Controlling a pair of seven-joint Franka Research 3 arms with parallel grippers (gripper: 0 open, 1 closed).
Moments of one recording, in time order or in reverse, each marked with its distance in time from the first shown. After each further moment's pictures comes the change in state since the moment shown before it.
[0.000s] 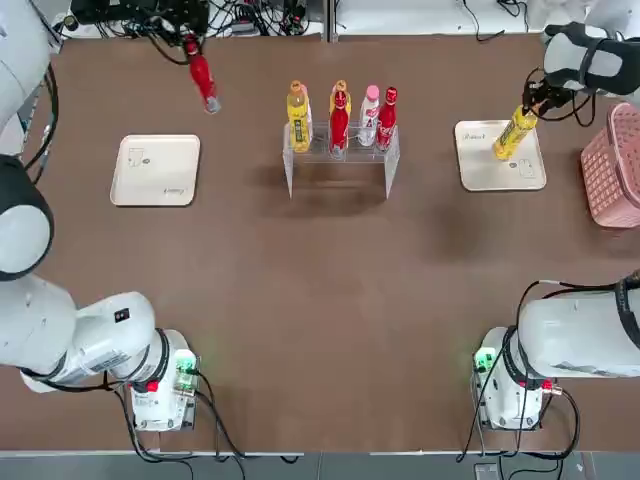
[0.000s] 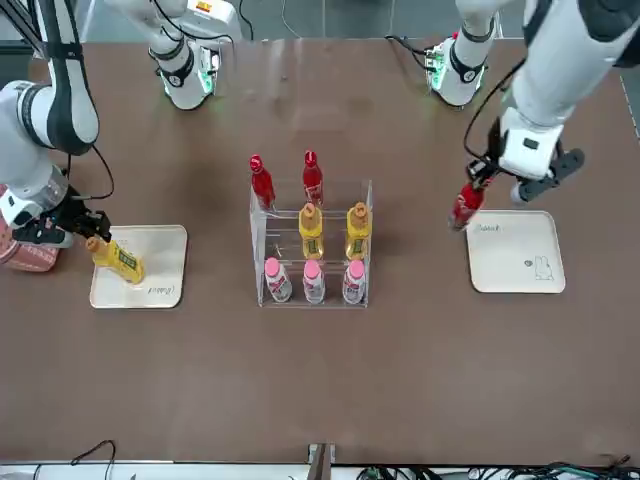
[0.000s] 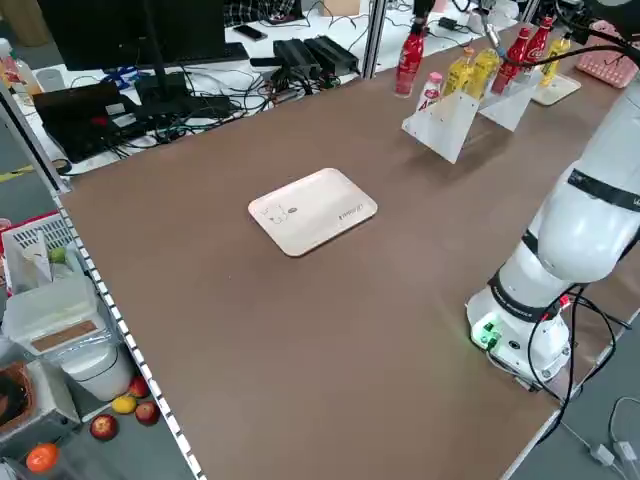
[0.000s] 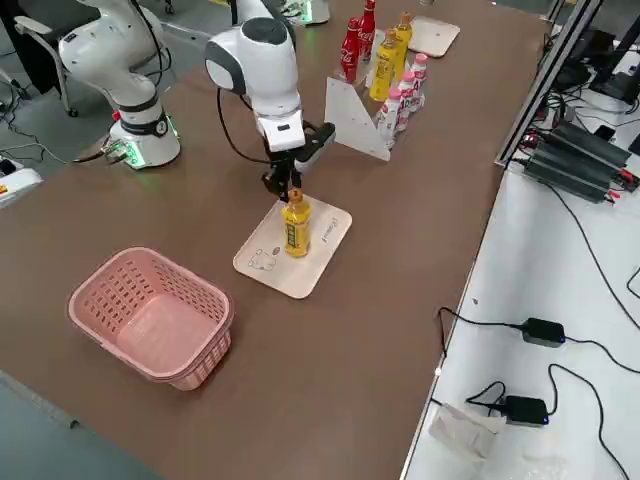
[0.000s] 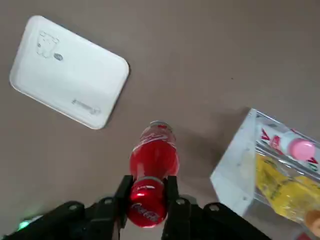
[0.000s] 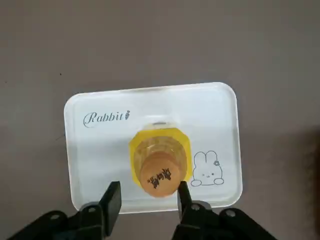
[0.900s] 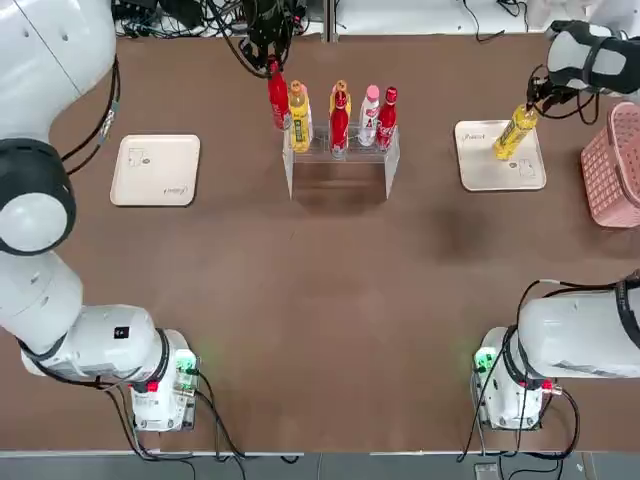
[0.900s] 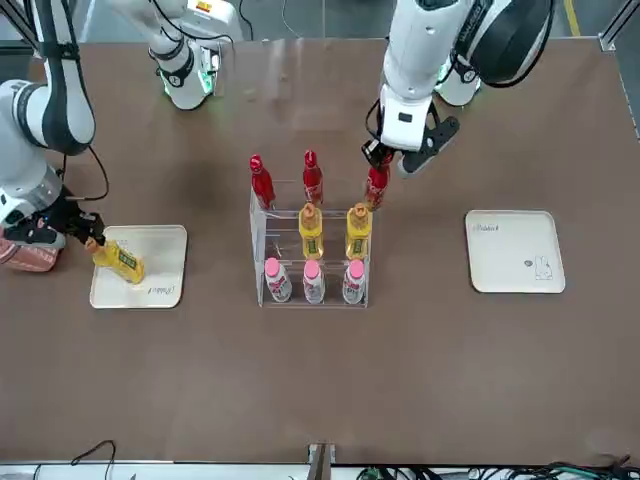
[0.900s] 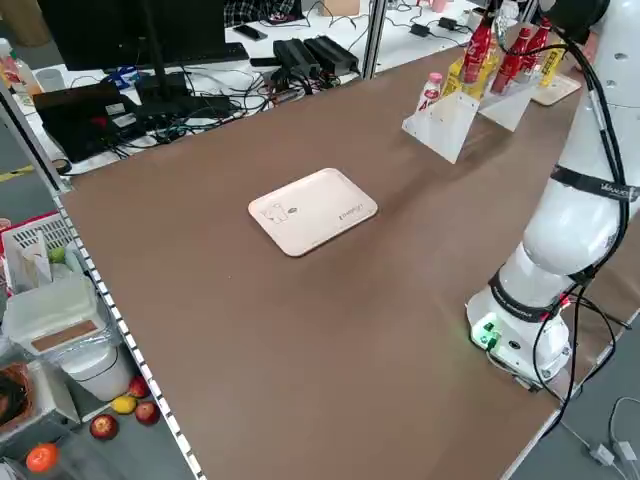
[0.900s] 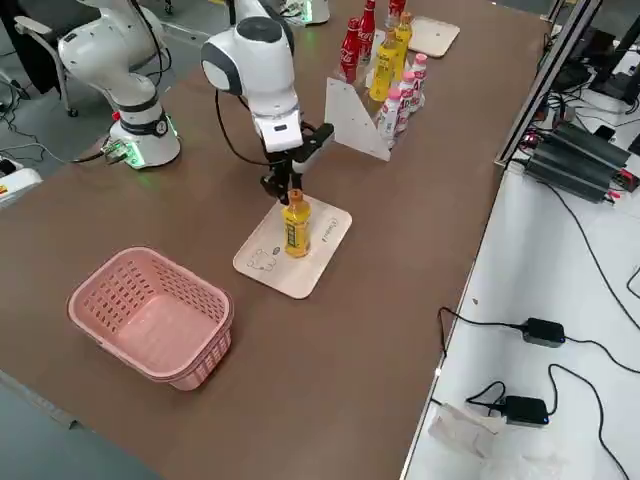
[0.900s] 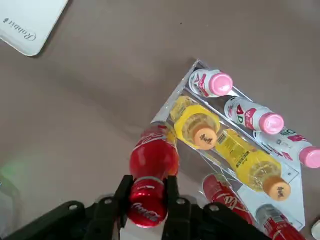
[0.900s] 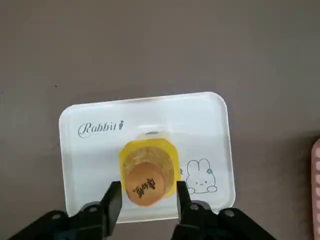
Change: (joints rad) left arm -0.285 0.221 -0.083 0.175 0.090 0.002 -0.490; right arm -0.016 0.001 0.000 0.006 0.000 0.032 -0.001
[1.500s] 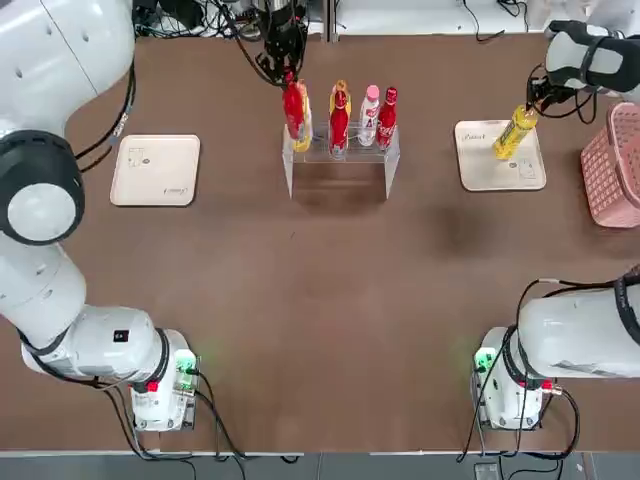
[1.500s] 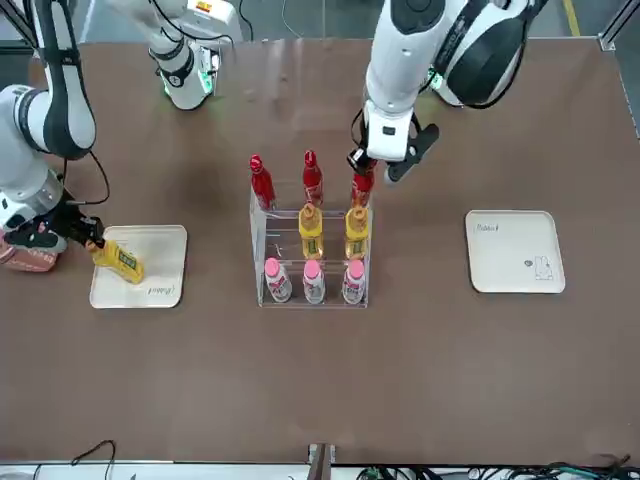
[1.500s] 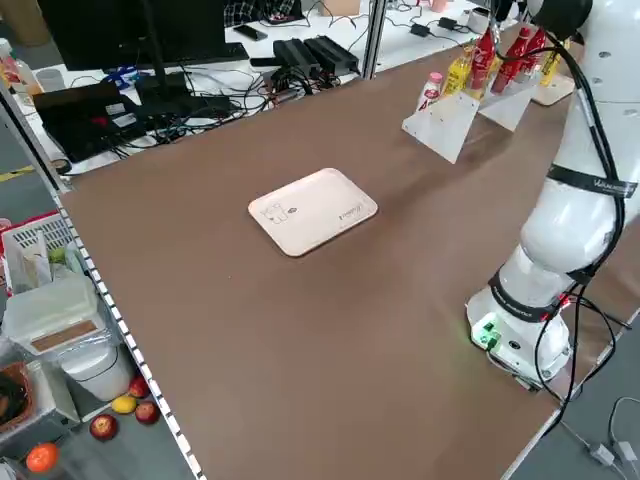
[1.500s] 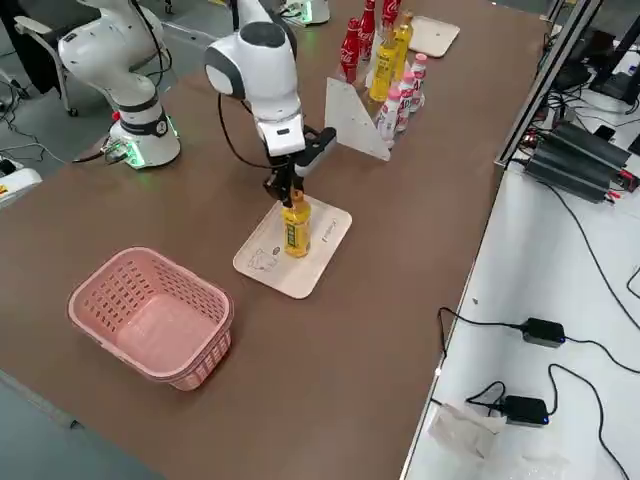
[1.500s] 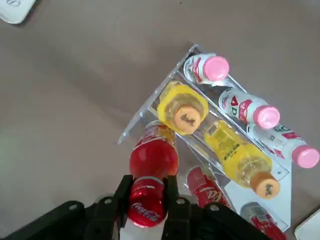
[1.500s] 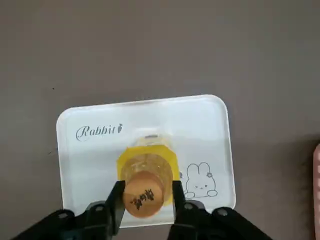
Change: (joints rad) left arm -0.060 0.060 -0.001 0.004 0.009 0.047 -0.134; right arm 0.000 0.026 0.001 0.018 0.000 0.008 0.000
